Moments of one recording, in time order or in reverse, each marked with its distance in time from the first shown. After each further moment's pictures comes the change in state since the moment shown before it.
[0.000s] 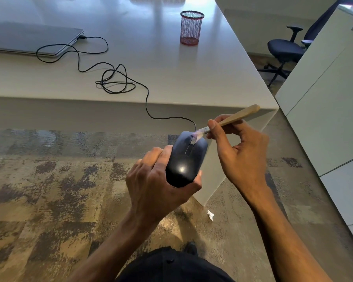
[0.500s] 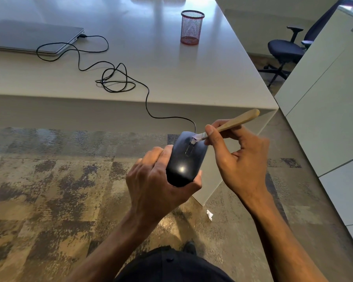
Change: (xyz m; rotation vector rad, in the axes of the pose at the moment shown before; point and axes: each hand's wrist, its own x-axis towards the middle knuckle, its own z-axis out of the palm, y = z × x) left_hand -0.001 0.001 -0.002 0.013 -0.019 -0.004; right_hand -0.009 -0.004 -0.003 0.022 -0.003 -0.079
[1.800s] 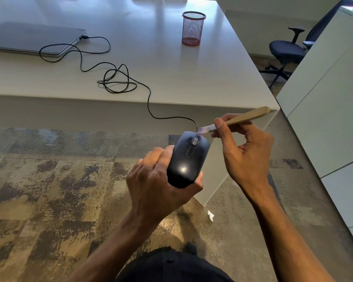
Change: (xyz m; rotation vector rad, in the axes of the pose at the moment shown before) left_hand 0.000 0.001 -0.002 -0.009 0.014 0.021; right_hand 0.009 0.017 0.000 -0.016 0.046 0.034
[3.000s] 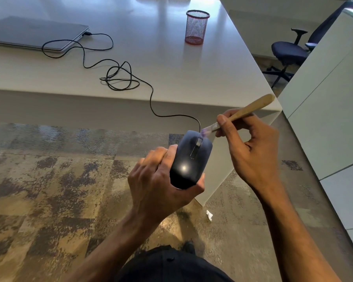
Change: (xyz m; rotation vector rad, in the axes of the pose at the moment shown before) left_hand -0.004 -0.001 -0.001 0.025 0.062 0.069; right_hand 0.006 -0.015 -0.010 0.055 -0.123 0.007
